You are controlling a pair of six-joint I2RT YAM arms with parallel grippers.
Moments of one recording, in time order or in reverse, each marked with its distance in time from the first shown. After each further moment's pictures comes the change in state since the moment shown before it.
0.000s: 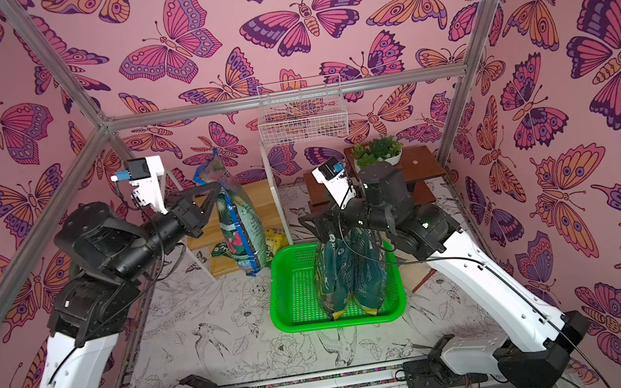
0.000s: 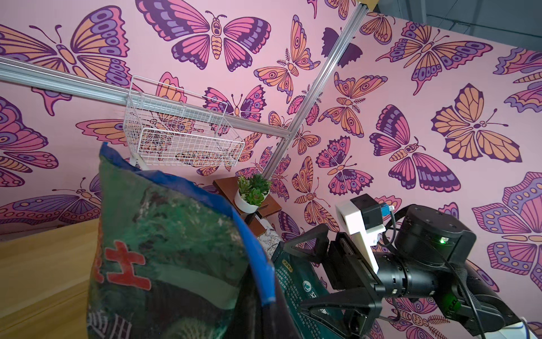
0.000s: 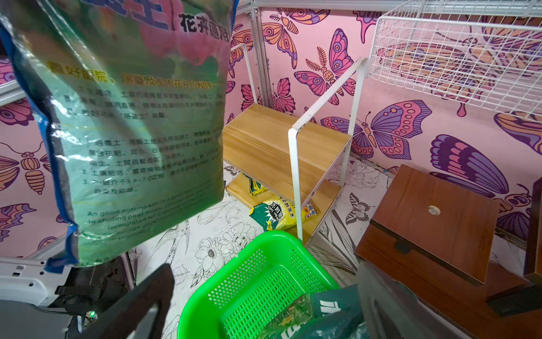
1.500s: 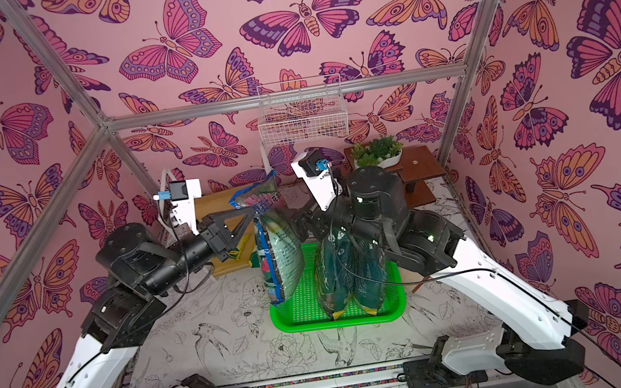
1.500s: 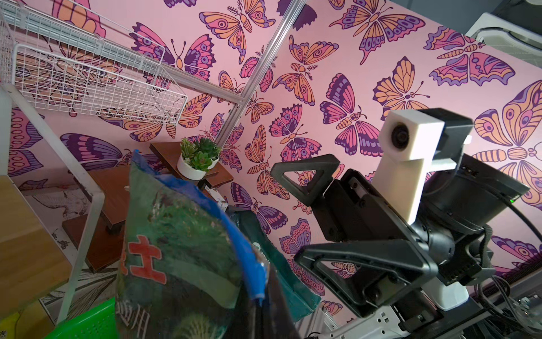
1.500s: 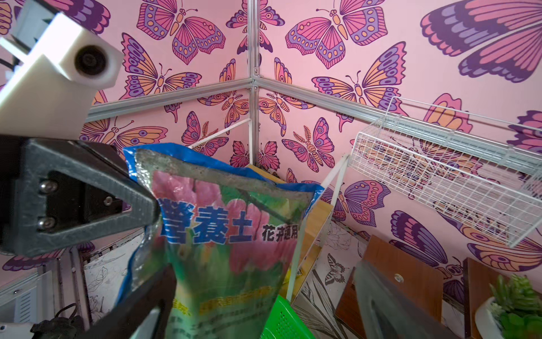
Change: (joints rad) left arm -0.167 -0.089 -0.263 0.191 0.052 -0.108; right arm 0.283 0.008 0.164 0.055 0.404 -0.071
